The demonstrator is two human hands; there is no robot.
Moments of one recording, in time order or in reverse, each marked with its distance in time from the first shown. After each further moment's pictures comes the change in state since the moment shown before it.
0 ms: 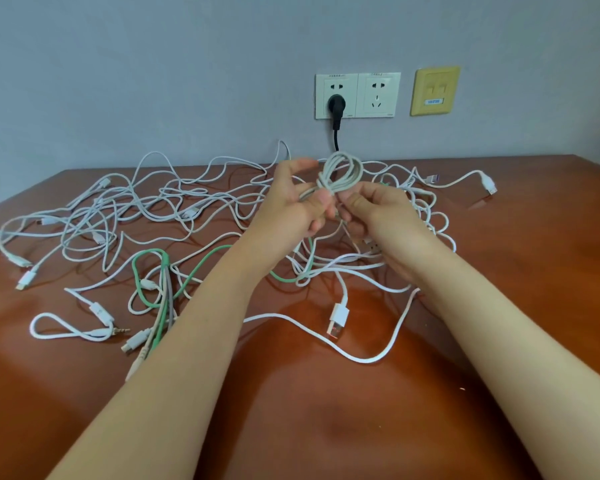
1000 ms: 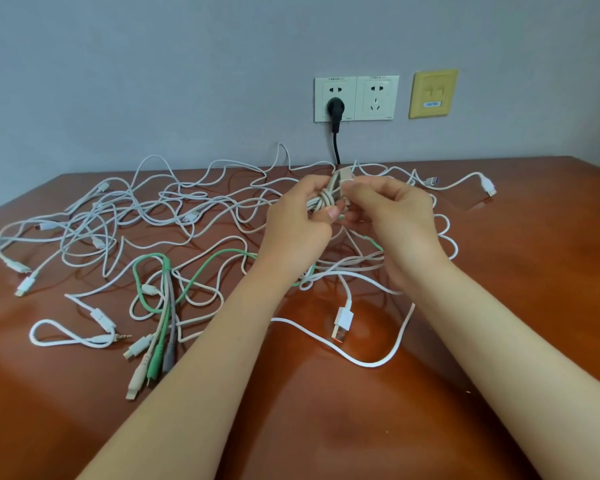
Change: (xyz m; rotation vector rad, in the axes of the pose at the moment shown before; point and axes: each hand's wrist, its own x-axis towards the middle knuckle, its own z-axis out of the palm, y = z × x) left_hand 0.002 -0.012 0.011 0.452 0.217 0.117; right_hand -0.014 -0.013 0.013 0.138 0.295 -0.019
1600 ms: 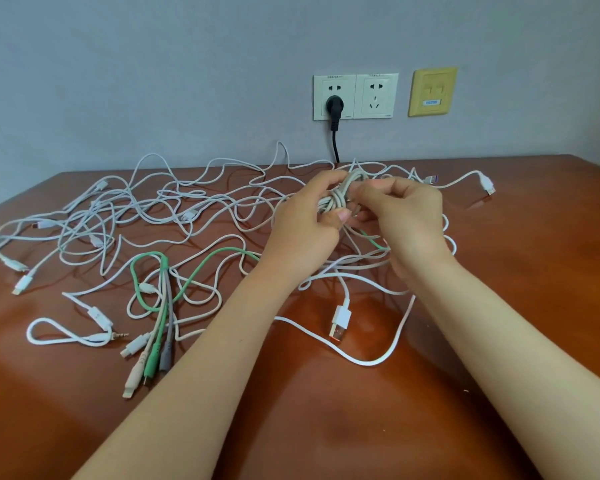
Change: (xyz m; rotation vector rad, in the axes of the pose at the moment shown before) left_hand -0.003 0.002 0.004 0.023 -0.068 0.065; right_hand 0.003 0.000 -0.007 -0.093 0.082 -0.031
